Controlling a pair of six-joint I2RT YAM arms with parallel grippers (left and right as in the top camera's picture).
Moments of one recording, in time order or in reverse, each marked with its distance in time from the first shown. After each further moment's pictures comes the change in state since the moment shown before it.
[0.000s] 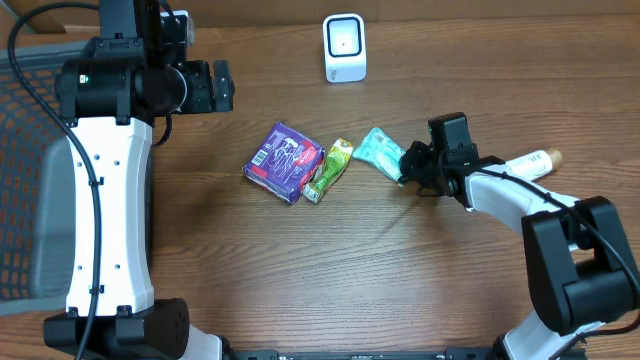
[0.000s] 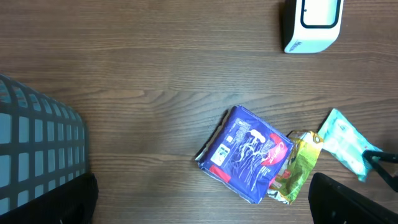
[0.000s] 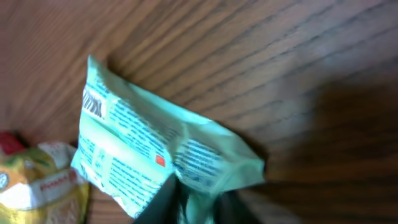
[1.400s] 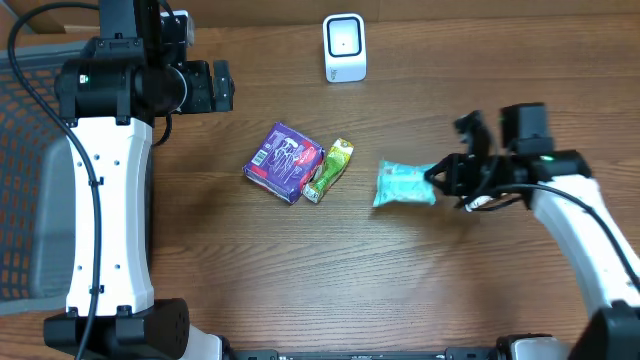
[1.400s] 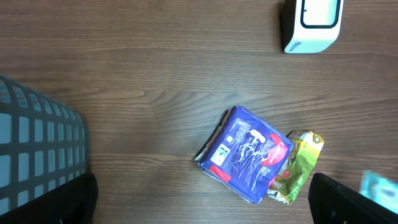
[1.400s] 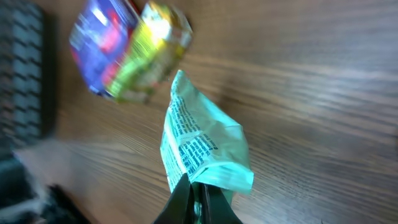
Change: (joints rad) left arm 0.000 0.000 0.000 0.000 0.000 0.000; right arm -0.178 -0.343 0.092 -0.616 -0.416 -0.639
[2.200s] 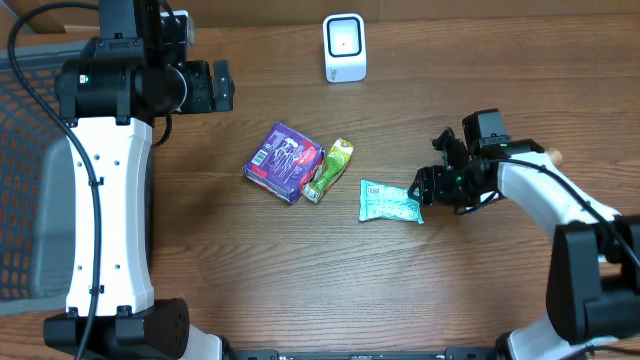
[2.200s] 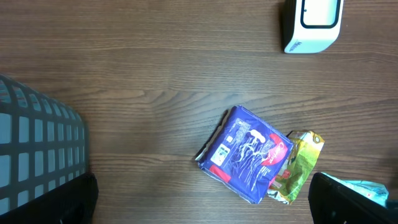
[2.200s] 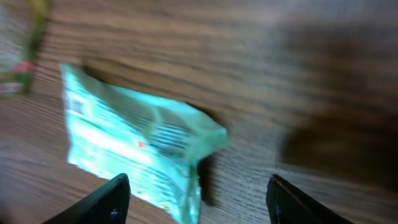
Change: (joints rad) left arm 0.000 0.000 0.000 0.000 0.000 0.000; right arm 0.041 0.283 0.000 0.035 0.180 -0.001
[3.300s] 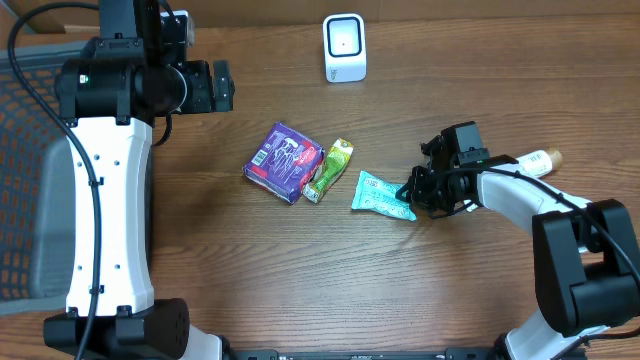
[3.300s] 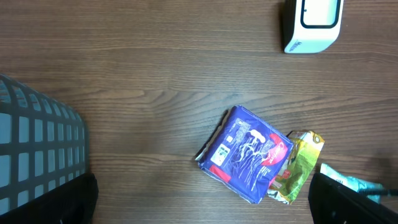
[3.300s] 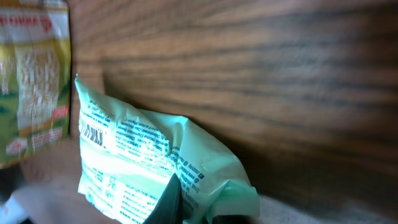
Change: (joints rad) left arm 0.000 0.000 0.000 0.000 0.000 0.000; right arm 0.076 0.041 -0.100 0.261 -0.098 0.319
